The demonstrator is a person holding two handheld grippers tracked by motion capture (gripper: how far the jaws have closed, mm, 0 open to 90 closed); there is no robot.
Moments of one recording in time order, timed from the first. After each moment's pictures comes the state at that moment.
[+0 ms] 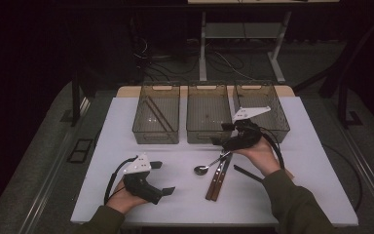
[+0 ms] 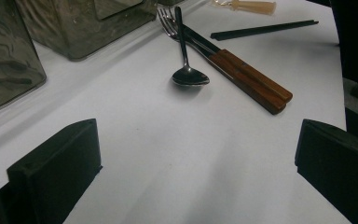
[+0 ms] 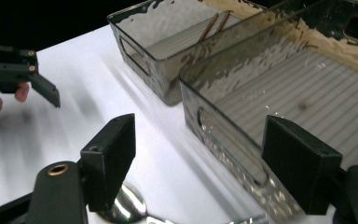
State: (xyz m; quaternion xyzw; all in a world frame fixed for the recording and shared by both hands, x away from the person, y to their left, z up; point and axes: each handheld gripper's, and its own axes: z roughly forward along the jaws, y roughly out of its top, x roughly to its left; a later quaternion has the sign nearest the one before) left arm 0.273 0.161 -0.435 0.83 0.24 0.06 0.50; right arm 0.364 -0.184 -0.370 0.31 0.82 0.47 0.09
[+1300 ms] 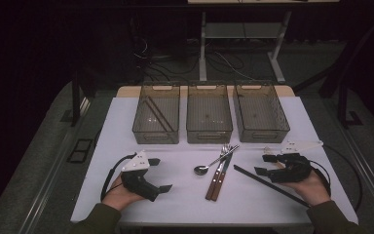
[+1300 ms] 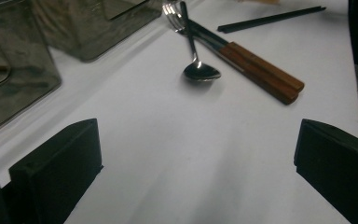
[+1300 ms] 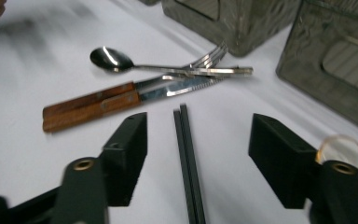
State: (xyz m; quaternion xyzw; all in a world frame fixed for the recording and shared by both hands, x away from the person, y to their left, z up) left arm 0.283 0.173 -0.433 0.84 0.23 0.07 0.48; right arm 0.286 -0.301 -0.409 0.35 0.83 0.43 0.08
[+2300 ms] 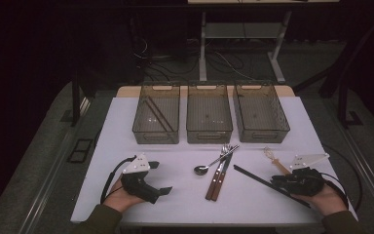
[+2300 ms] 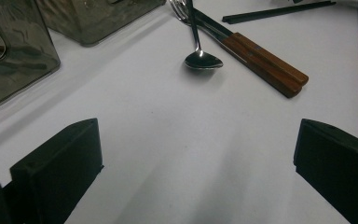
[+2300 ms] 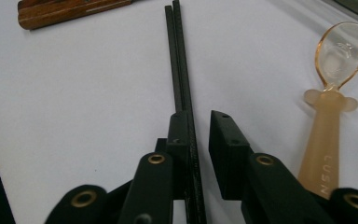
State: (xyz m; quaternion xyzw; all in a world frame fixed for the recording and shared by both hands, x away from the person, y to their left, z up) left arm 0.275 0.167 -0.437 0.84 0.25 0.07 0.47; right arm 0.265 -0.330 -0.435 0.34 0.87 0.35 0.06
